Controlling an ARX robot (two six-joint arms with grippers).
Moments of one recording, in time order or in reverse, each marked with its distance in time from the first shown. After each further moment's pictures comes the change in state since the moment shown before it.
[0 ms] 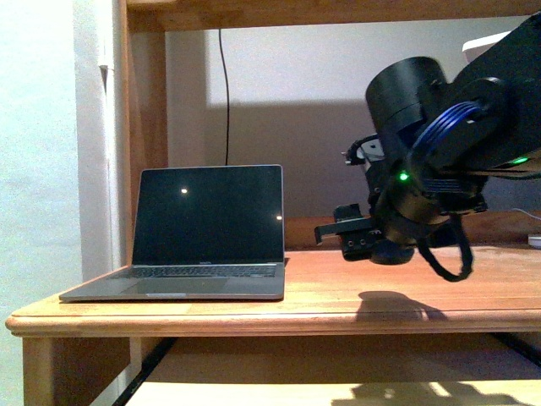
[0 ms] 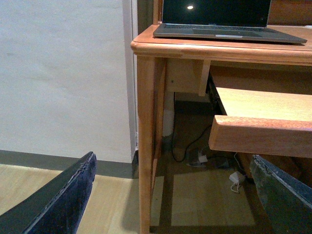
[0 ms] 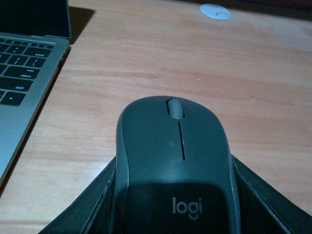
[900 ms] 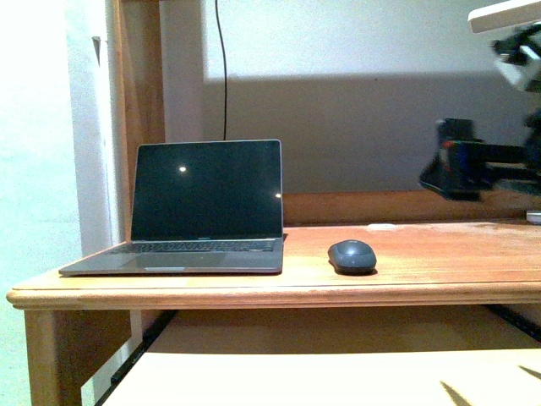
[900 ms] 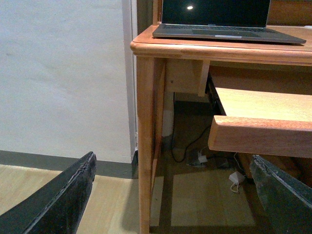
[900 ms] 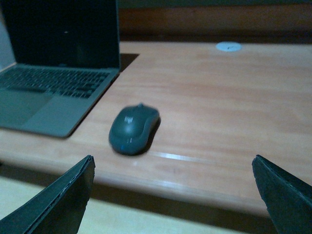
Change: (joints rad) left arm 0.000 0.000 0.000 0.000 0.000 0.000; right arm -0.226 -0.633 -0.768 0.354 -0.556 0.035
